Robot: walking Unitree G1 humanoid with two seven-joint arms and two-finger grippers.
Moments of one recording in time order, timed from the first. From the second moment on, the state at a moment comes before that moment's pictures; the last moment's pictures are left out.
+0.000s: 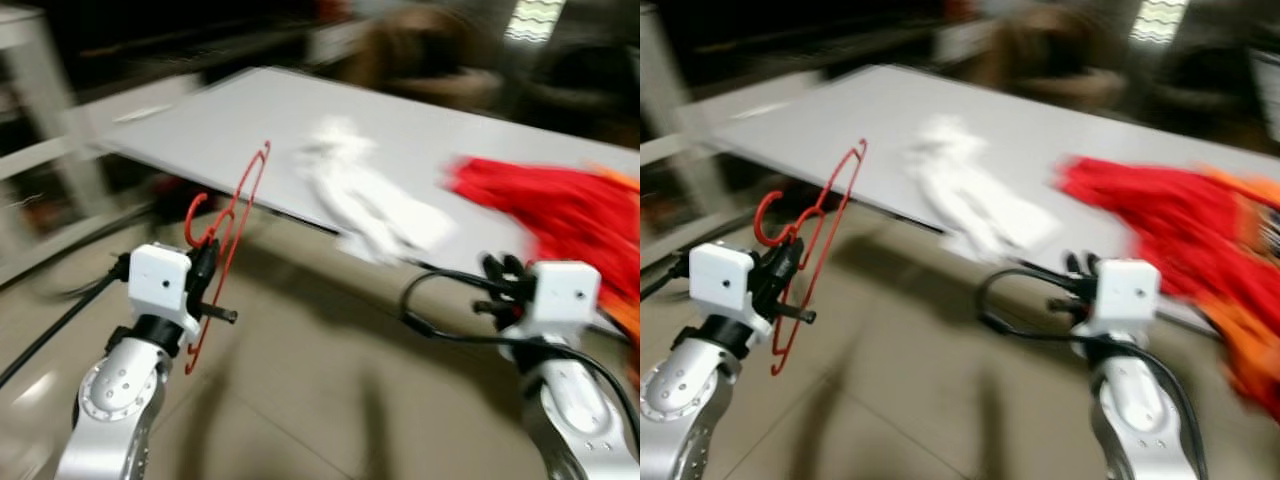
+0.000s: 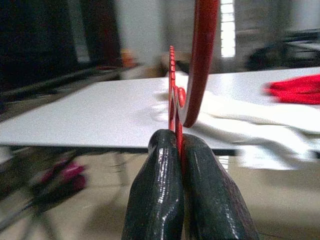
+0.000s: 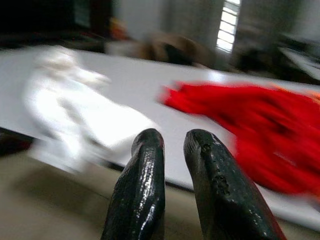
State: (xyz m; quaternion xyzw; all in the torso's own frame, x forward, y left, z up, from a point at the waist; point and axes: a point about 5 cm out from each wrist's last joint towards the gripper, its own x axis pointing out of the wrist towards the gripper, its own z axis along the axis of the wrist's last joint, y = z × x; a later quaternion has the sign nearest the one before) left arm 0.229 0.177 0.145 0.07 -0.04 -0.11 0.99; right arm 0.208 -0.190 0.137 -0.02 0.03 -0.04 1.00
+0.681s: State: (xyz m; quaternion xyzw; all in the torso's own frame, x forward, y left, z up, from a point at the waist) left arm 0.238 0.166 0.135 0.09 -0.03 -0.12 0.99; right arm 0.217 -0.178 0.143 -0.03 -0.02 0.00 1.00
